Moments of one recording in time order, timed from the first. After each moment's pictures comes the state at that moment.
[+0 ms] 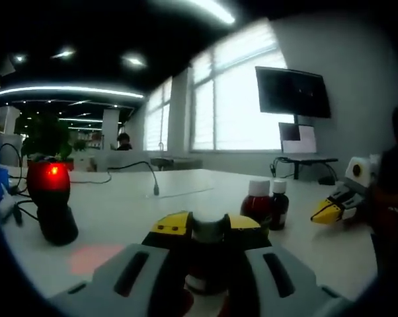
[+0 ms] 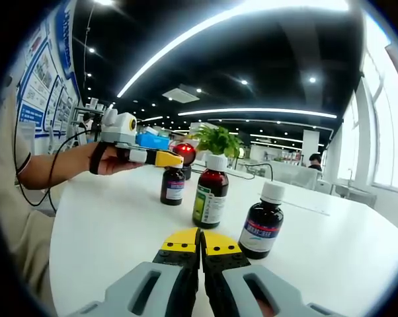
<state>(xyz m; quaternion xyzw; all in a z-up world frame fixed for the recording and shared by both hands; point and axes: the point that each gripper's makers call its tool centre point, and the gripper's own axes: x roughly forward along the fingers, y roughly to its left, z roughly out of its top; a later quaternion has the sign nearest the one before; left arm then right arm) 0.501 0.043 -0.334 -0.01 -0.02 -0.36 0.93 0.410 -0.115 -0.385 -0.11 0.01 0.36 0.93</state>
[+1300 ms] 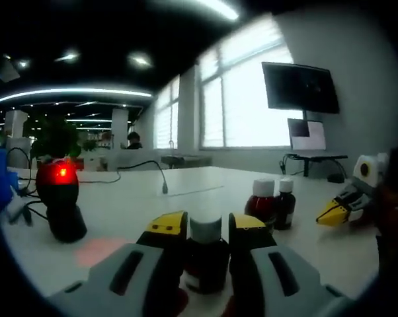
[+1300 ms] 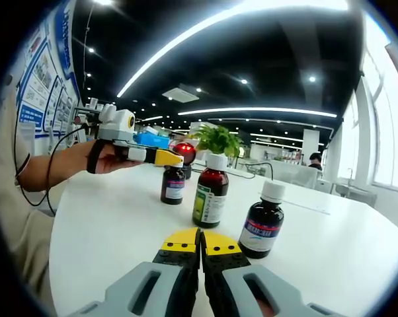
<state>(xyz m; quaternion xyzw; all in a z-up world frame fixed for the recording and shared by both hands) 0.491 0.038 -0.333 0.00 -0.02 -0.32 0.95 0.412 -0.117 -0.386 -0.11 0.01 0.36 0.93</state>
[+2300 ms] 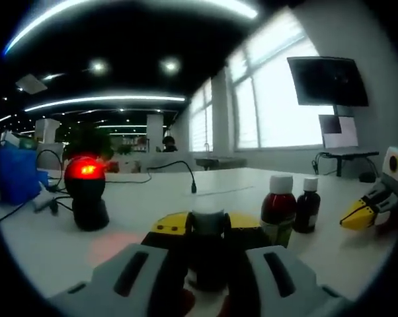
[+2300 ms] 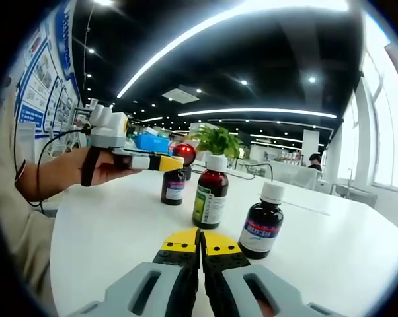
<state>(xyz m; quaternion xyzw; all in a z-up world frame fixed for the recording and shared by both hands) 0.502 0.051 -0.340 0.01 -0.03 -0.20 0.98 0.410 -0.116 -0.384 -0.11 0.01 0.36 0.93</state>
